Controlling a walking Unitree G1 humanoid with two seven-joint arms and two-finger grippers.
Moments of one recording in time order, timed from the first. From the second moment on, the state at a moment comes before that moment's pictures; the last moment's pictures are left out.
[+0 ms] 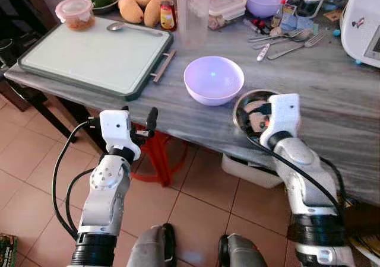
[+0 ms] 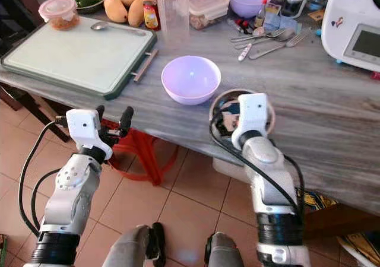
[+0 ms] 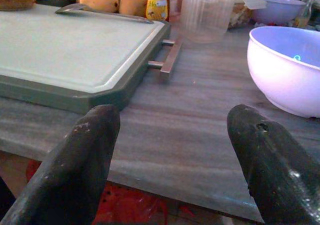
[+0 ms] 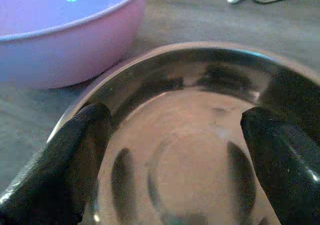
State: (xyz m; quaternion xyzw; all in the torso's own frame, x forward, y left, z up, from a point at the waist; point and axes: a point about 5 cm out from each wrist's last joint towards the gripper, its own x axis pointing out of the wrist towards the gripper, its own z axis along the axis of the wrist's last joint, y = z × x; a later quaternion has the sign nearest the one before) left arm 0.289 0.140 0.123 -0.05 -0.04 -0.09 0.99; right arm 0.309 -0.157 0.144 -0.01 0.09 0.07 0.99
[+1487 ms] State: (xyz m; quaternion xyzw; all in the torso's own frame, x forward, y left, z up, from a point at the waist) left arm 0.283 0.140 0.126 -0.06 -0.03 -0.07 1.00; right arm 0.272 -0.143 0.185 -0.08 -0.13 0.07 0.99
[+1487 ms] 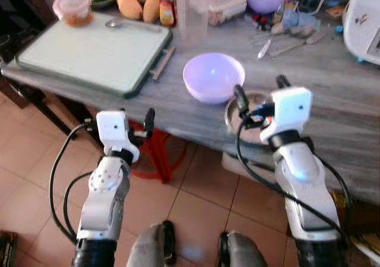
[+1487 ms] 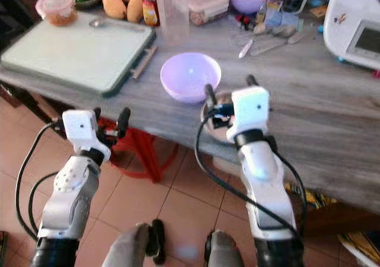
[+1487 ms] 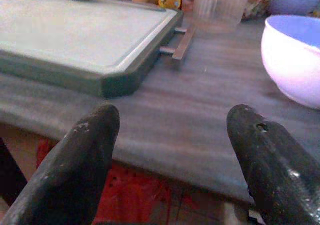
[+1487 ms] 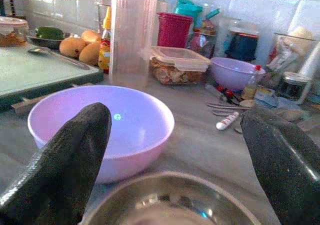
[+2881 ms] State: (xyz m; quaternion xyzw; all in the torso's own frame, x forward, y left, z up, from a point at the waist) left arm 0.277 0.140 0.123 -0.06 -0.03 -0.09 0.99; right arm 0.258 -0.161 0.146 -0.05 -0.08 0.02 1.00
